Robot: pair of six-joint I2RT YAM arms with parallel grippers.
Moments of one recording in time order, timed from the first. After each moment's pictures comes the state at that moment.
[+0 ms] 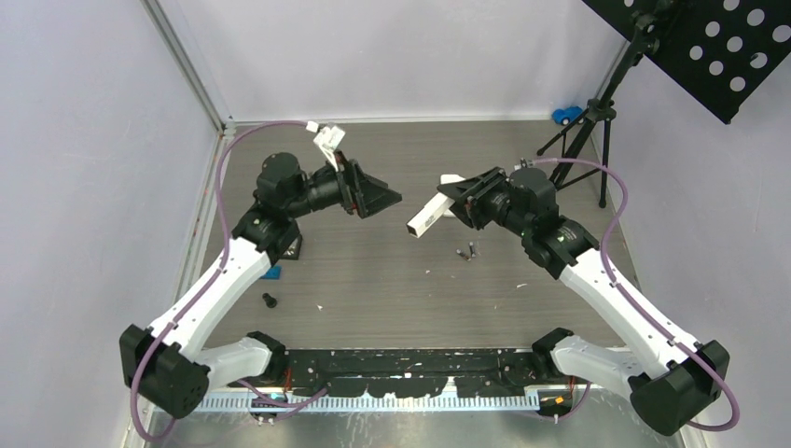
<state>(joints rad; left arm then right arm) -0.48 1.16 1.05 0.06 0.68 -0.64 0.52 1.03 0.96 -0.27 -0.11 1.43</state>
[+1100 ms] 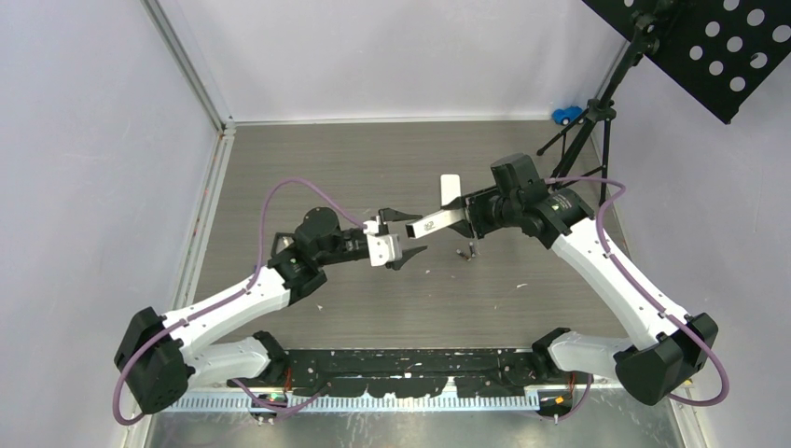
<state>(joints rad) -0.81 1.10 0.72 0.39 0.59 0.53 0.51 1.19 1.22 -0.86 -0.14 1.73</state>
